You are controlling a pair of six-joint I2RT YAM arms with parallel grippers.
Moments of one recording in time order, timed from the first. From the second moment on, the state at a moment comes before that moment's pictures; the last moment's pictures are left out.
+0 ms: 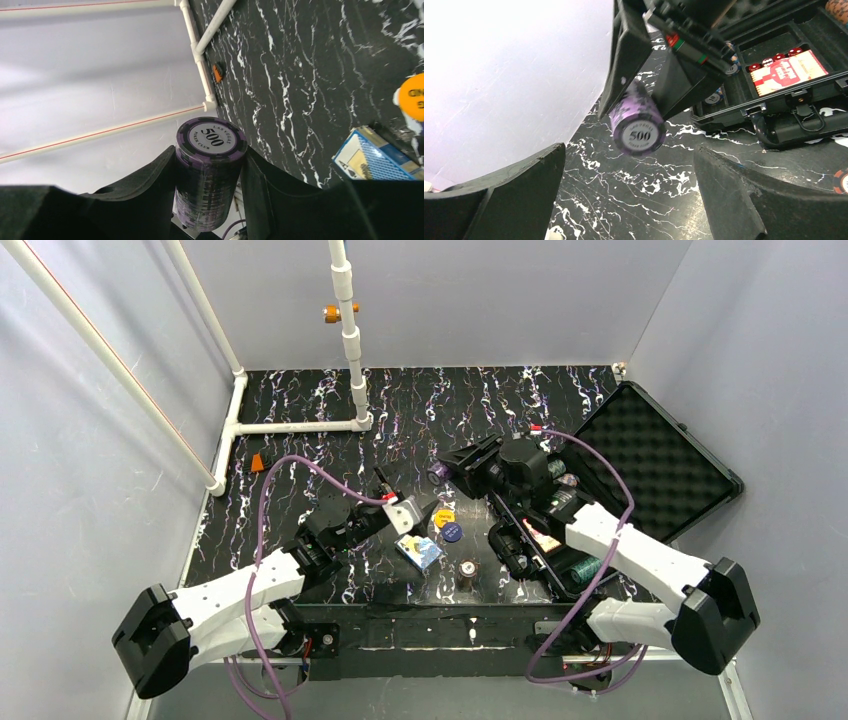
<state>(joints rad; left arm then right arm) -0.87 0.99 0.50 0.56 0.14 0.59 0.75 1.19 0.85 -0.02 0.03 1.53</state>
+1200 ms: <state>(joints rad) -0.83 1.00 0.54 0.56 -0.40 0.70 0.27 1.24 1.07 -0.72 0.19 0.81</state>
